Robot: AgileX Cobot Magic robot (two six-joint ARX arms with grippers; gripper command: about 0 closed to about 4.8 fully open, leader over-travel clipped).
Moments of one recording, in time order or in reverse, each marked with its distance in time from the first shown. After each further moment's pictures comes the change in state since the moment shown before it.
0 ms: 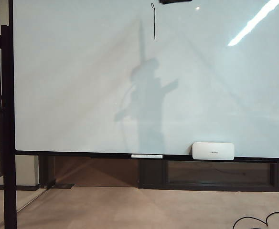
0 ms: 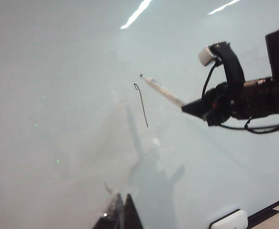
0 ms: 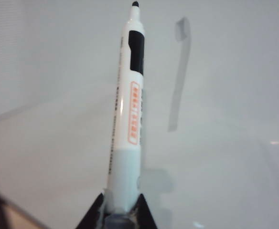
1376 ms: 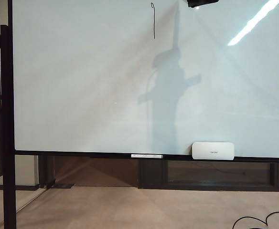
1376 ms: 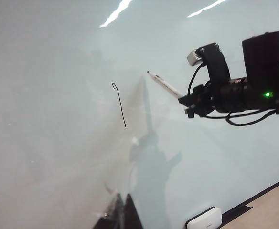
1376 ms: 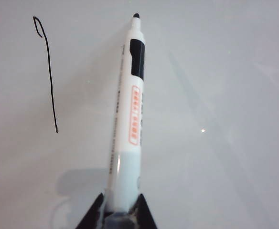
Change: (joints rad) left arm 0.000 -0.005 0.000 -0.023 0.076 -0.047; right arm -0.082 0.012 0.000 0.027 0.166 -0.032
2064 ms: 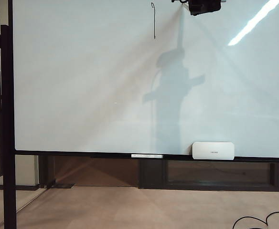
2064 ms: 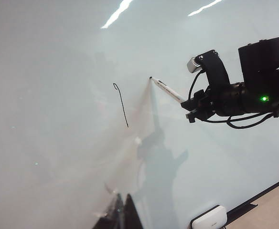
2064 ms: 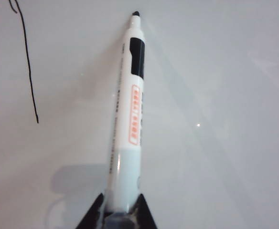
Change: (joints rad) left arm 0.000 0.000 0.000 0.000 -0.003 0.026; right arm -0.020 0.032 -0.001 0.020 -0.001 0.000
